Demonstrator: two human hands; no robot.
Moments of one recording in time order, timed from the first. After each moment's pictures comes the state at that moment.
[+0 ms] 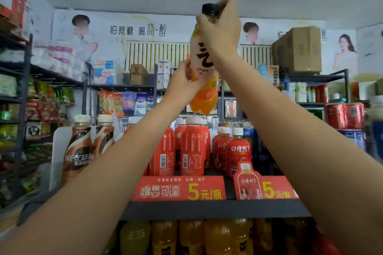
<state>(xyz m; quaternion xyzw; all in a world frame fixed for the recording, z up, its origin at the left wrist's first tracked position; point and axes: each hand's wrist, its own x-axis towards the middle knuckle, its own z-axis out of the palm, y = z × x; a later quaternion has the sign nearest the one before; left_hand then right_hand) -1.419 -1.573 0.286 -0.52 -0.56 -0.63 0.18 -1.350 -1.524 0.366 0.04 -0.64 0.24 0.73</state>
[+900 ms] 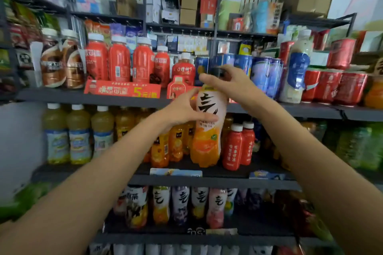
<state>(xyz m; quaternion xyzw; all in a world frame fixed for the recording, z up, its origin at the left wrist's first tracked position) -1.246 -1.536 0.101 -0.51 -0.66 -0.53 -0.16 -1.135 -1.432 0.150 -0.08 -0.86 0.35 0.35</state>
